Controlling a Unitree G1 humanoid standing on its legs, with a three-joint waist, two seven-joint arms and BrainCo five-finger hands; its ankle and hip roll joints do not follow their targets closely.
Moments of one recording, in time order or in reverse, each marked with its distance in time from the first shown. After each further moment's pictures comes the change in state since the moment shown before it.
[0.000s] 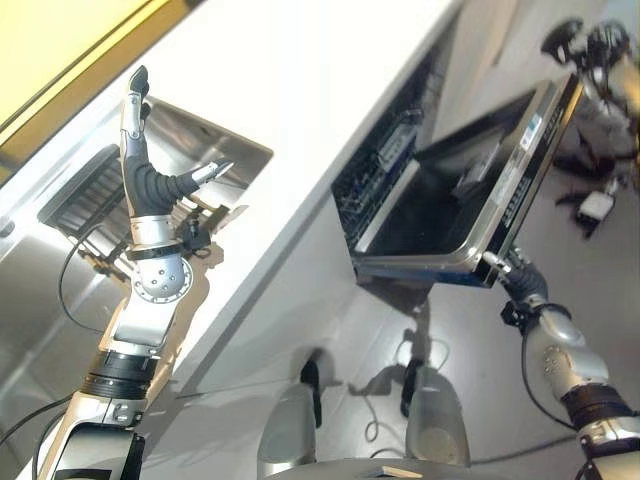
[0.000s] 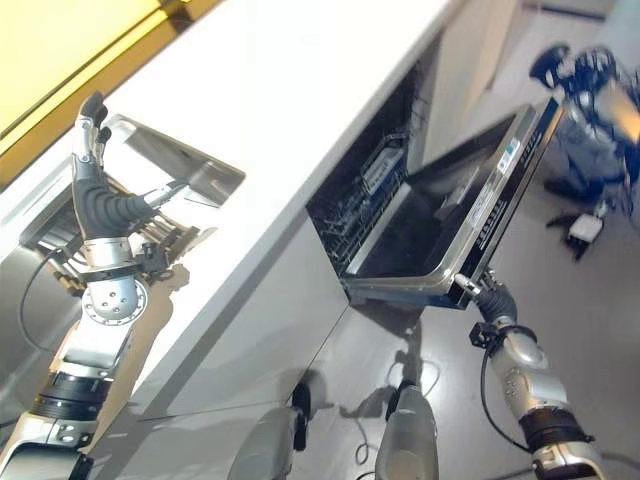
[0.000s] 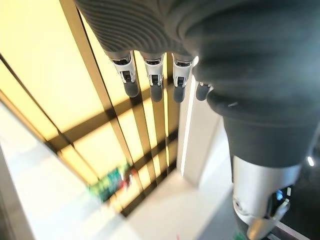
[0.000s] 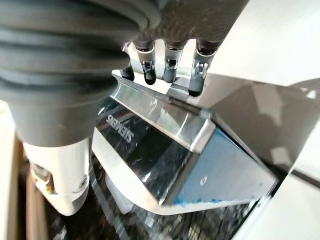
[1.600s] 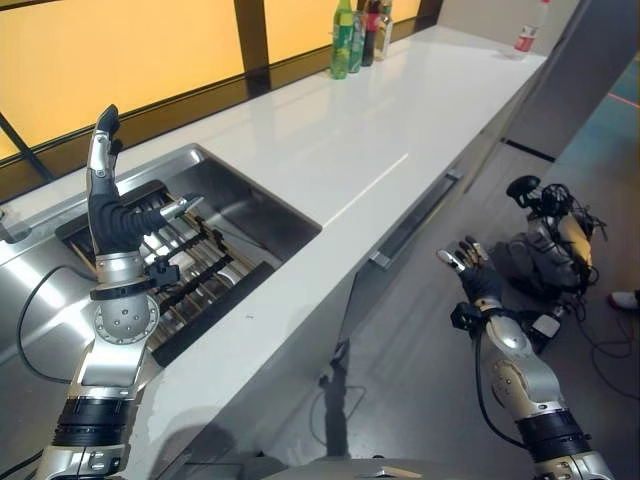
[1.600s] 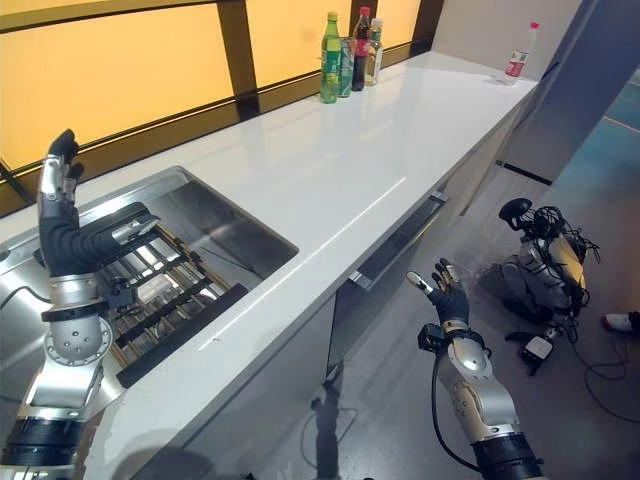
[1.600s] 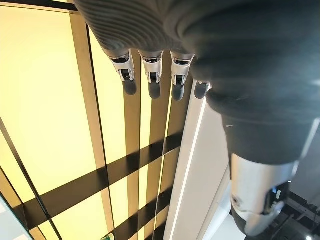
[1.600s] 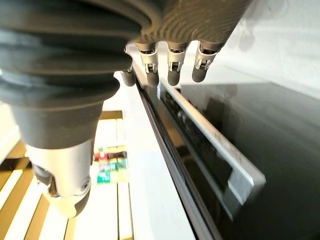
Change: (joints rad) left arm 0.222 -0.003 0.146 -0.065 -0.037 -0.086 -0.065; right arm 0.108 0.173 -0.008 -0.469 -0.245 0.137 -0.295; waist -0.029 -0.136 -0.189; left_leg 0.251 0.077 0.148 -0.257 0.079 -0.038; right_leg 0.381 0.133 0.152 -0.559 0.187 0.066
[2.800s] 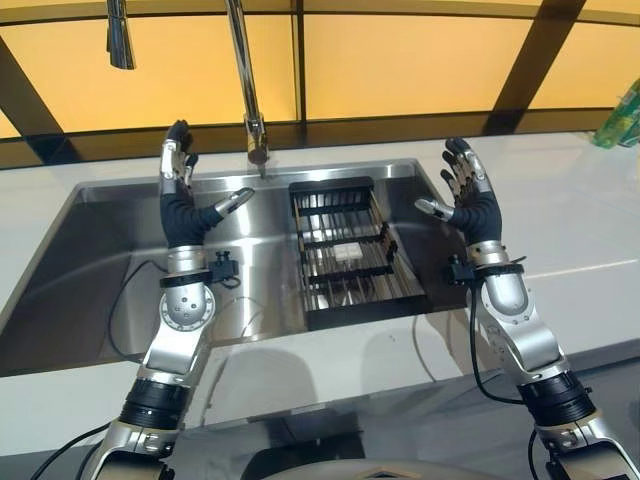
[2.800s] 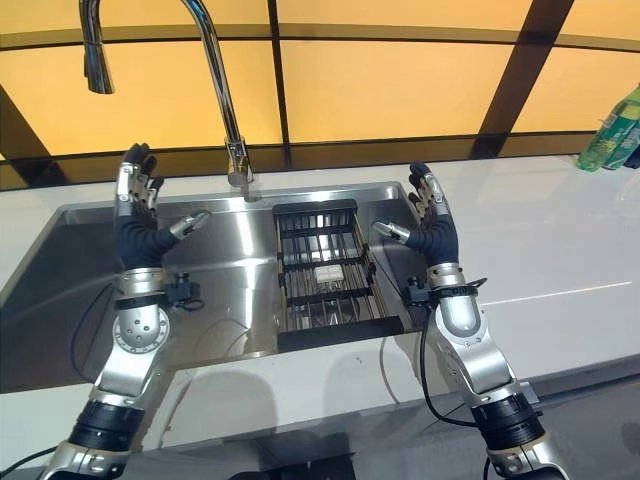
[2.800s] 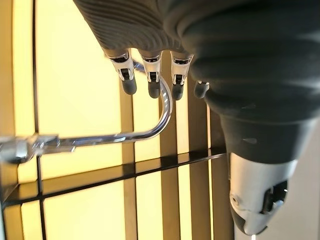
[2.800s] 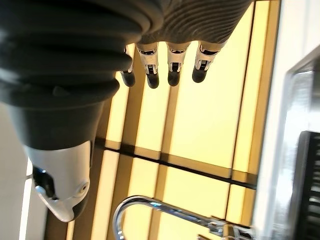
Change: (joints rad) left arm -0.120 -0.204 -0.217 0.011 -0.149 0.085 -0.035; right arm -0.186 -0.087 0.111 -0.146 -0.201 -0.247 0.085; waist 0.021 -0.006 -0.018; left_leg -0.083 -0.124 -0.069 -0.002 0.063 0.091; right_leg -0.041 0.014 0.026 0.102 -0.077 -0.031
